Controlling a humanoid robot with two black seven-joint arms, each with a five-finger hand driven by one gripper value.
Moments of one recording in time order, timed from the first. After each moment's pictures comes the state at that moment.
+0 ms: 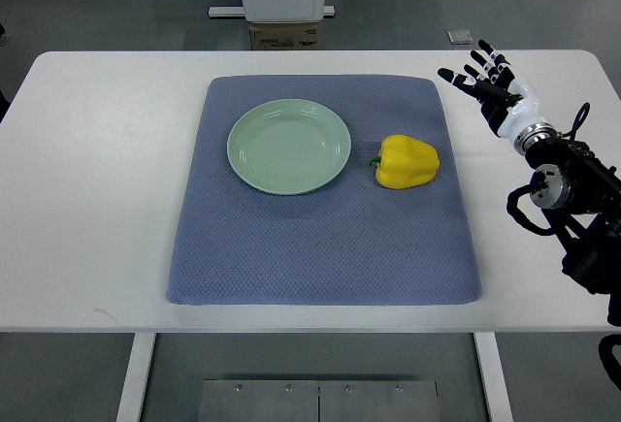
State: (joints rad) left arm 0.02 0.00 -0.11 -0.22 0.09 0.18 -0.17; right arm 0.79 -0.14 0.96 0.62 -0.50 0.06 0.19
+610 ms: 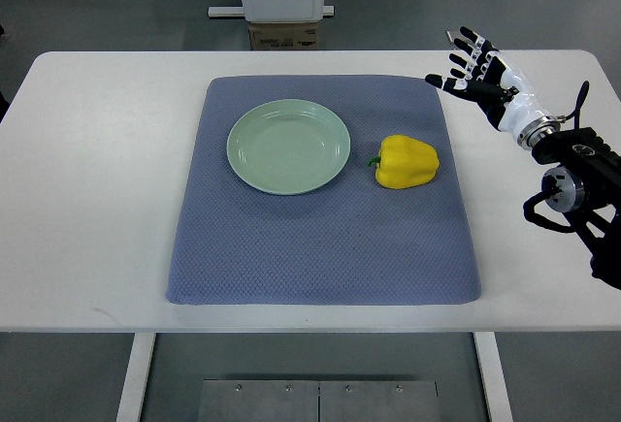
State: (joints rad) left arm 0.02 0.00 -0.11 -0.22 0.09 0.18 -0.17; right arm 0.82 -0.30 0.66 0.78 -0.51 0.10 0.30
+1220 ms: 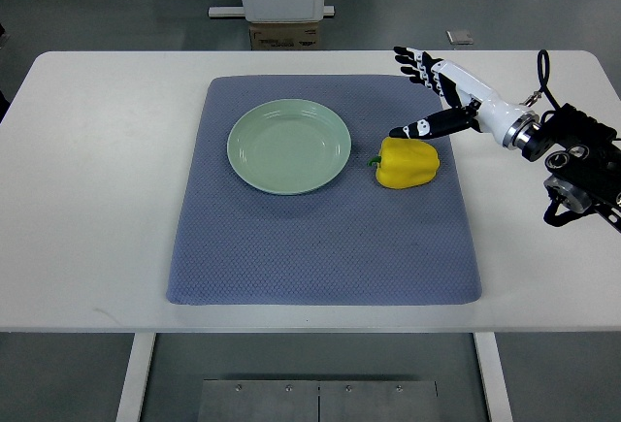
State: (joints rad) left arm 0.02 0.00 -0.11 -0.22 0.09 0.18 -0.17; right arm 1.00 -0.38 0.22 0.84 -0.74 0.08 0.46
